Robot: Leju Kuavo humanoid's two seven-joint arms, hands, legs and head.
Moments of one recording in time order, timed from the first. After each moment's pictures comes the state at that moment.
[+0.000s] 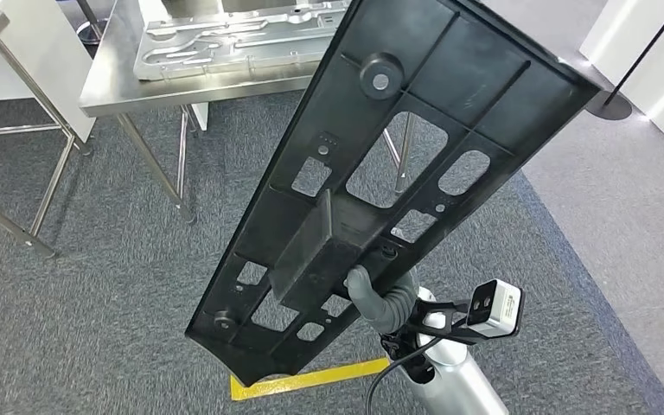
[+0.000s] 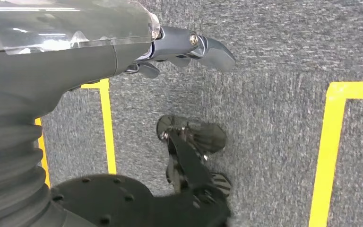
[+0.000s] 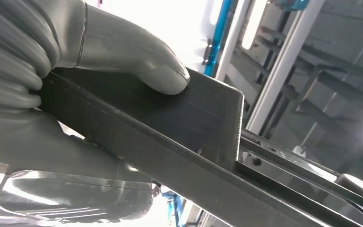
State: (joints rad) left arm -0.09 -0.04 1.12 -0.22 -0.88 -0.06 -0.28; right arm -0.27 0.03 0.49 -1.70 -0.31 0.44 -0.69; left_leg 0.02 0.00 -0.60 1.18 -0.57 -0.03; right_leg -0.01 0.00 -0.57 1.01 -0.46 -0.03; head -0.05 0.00
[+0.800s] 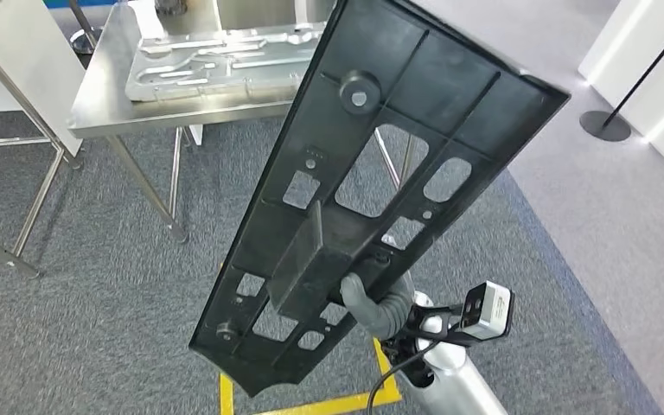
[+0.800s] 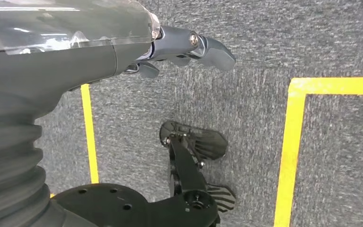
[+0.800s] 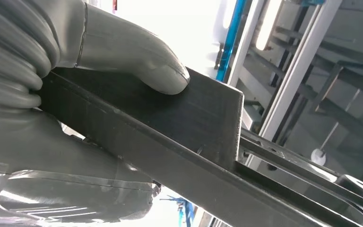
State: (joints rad) left arm -0.08 -0.04 1.12 -0.22 -0.88 -0.06 -0.29; right arm -0.26 0.02 0.49 -1.68 -0.30 0.44 -0.68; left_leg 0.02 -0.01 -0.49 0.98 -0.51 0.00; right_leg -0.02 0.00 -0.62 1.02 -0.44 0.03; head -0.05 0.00
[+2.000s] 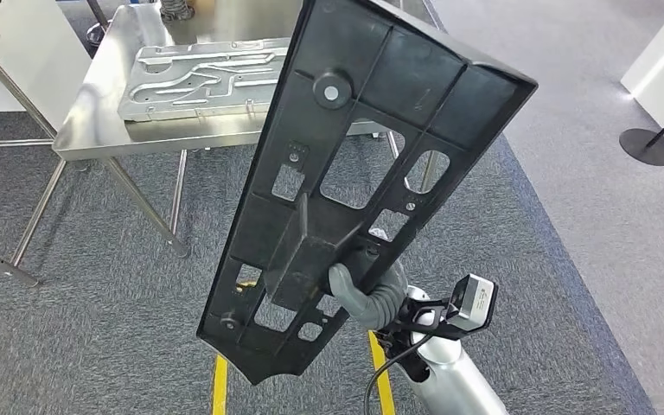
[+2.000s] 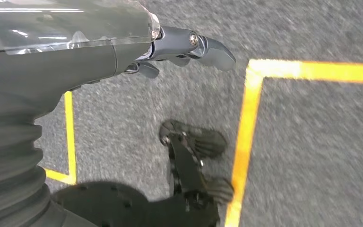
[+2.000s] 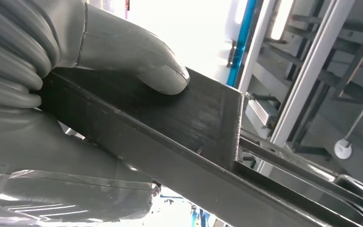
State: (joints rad) left arm -0.09 -0.04 1.12 -0.22 -0.88 -0.06 -0.29; right arm -0.29 0.02 0.51 -1.65 -0.27 0.39 -0.66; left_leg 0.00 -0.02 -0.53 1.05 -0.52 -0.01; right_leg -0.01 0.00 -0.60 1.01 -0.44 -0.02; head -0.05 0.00
